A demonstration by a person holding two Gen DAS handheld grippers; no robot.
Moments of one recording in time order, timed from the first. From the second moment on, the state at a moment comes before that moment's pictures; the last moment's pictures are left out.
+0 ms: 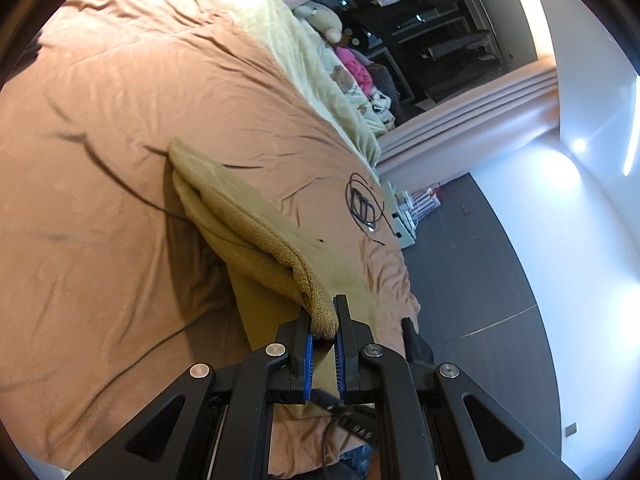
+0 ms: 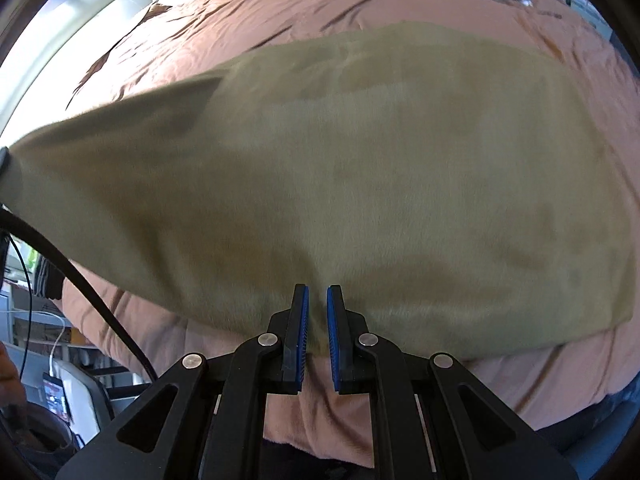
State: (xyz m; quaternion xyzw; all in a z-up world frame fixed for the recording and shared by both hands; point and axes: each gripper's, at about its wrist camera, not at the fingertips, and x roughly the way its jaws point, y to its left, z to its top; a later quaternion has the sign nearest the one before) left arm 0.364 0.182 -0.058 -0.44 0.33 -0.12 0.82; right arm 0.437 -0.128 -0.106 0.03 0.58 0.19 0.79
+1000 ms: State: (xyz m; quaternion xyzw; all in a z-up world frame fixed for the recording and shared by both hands) left arm 0.437 0.028 0.004 -0.31 0.38 -0.22 0.84; right arm 0.395 -0.263 -0.071 0.12 0.51 0.21 0.83
